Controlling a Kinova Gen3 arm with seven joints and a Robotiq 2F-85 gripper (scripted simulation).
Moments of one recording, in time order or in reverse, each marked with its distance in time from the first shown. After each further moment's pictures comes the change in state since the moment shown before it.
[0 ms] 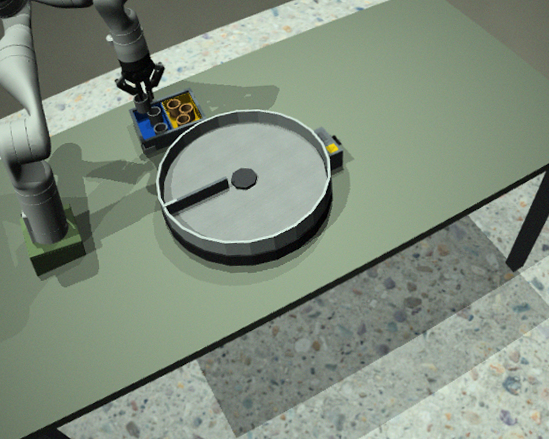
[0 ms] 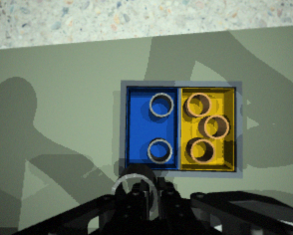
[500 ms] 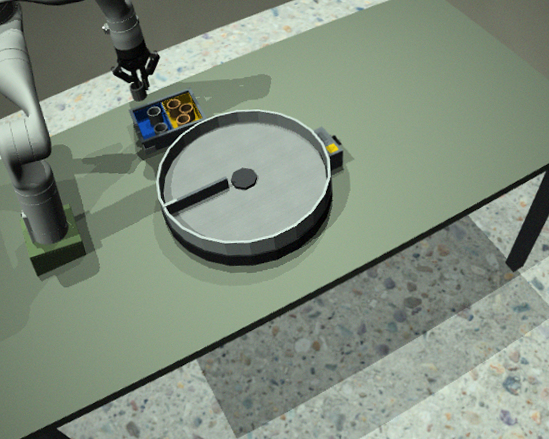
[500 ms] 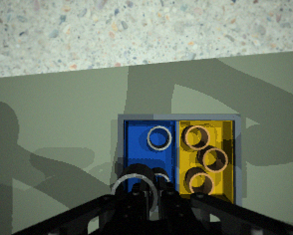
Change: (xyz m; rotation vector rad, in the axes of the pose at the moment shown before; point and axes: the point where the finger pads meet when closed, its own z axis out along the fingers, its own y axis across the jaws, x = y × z) arm 0.054 0.005 0.001 0.000 -0.007 0.013
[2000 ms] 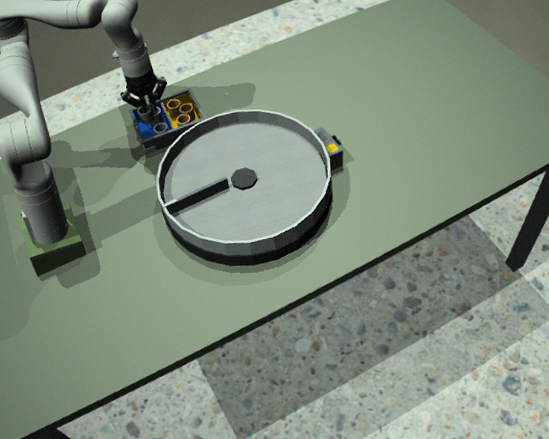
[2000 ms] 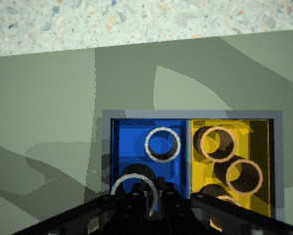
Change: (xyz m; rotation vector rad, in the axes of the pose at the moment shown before) arm 0.000 0.000 0.087 0.000 0.001 -0.002
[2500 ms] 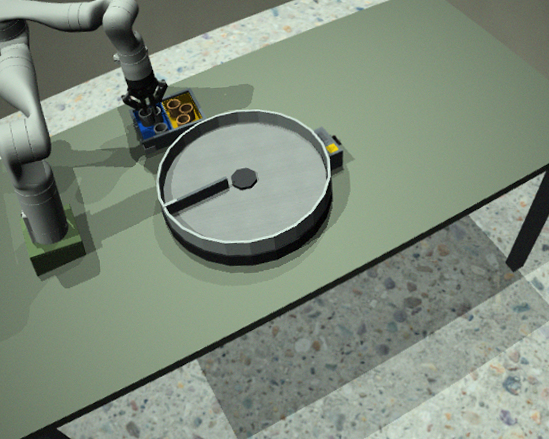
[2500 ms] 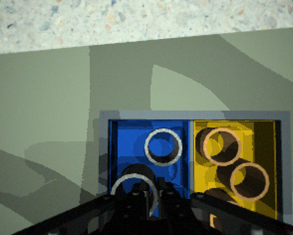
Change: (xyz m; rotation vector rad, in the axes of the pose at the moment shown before) arm 0.001 0.000 0.010 -0.001 0.003 0.000
